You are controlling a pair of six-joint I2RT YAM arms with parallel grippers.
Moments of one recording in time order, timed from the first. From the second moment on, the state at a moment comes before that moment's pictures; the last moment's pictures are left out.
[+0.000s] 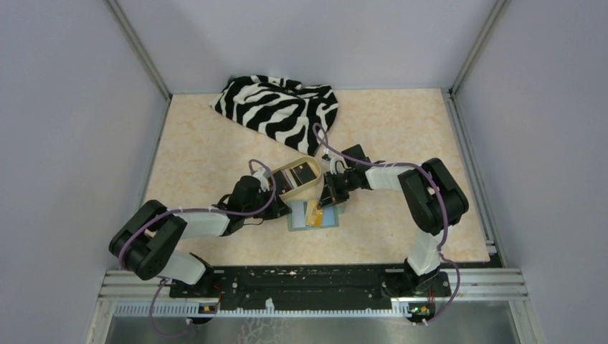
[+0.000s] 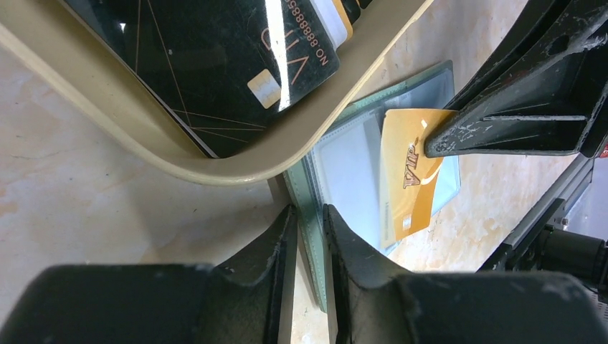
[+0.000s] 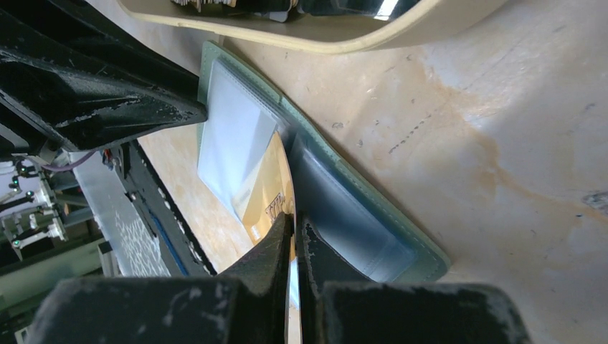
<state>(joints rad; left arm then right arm) -0.62 1.45 0.39 0.42 0.22 -0.72 0.49 1.80 0.89 -0.14 -0.74 0.28</state>
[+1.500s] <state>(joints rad) -0.63 1.46 0.40 0.41 0.22 -0.71 0.53 1.85 1.00 -0.29 -0.68 0.26</state>
